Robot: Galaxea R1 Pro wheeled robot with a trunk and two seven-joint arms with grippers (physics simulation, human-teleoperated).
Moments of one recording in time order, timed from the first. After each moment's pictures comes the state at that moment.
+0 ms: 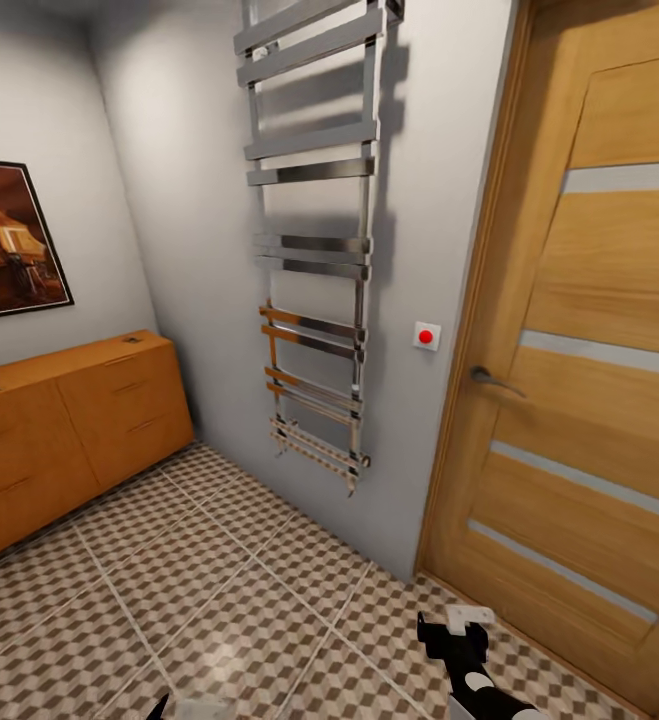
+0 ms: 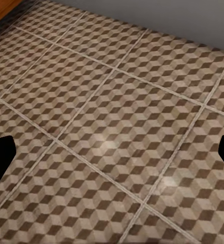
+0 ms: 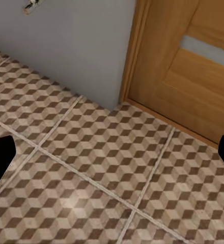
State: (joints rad) left arm -0.40 -0.04 -0.41 0.07 0.19 -0.64 0.27; right arm -0.58 0.05 0.18 -0.02 -0.17 -0.41 -0.19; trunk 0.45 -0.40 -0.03
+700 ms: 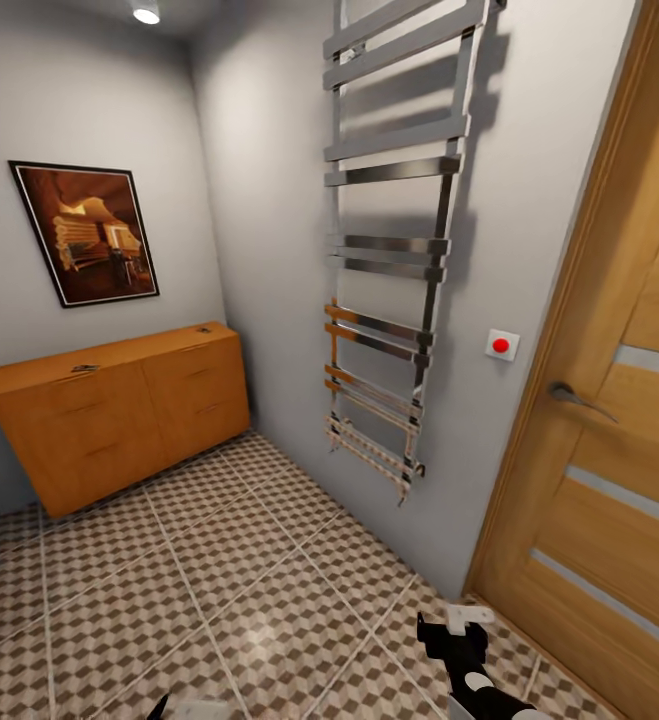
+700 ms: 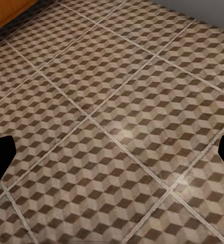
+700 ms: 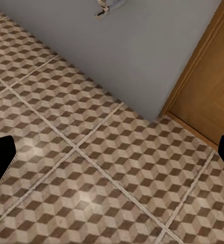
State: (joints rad) left arm -0.40 -0.04 -0.41 0.07 0.19 -0.64 0.27; right arm -0.58 0.05 0.18 -0.02 -0.17 -0.41 -0.19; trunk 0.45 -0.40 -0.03
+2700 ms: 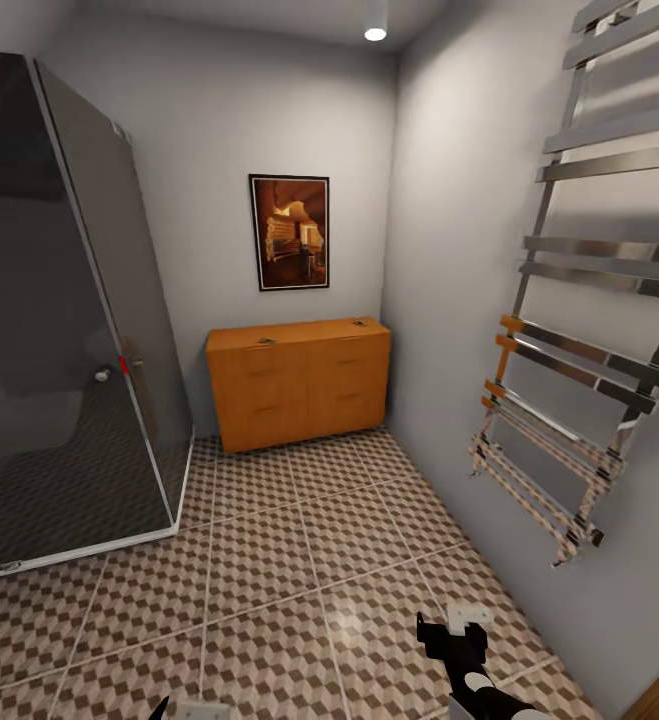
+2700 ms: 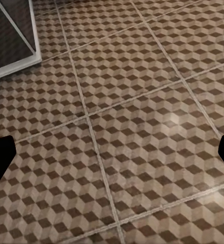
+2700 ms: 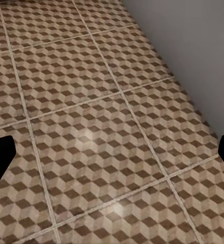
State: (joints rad) left arm -0.40 -0.05 -0.41 0.07 0.19 -0.64 0.27; right arm -0.58 0.05 0.18 -0.02 -0.17 -0.41 -0.19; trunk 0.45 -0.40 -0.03
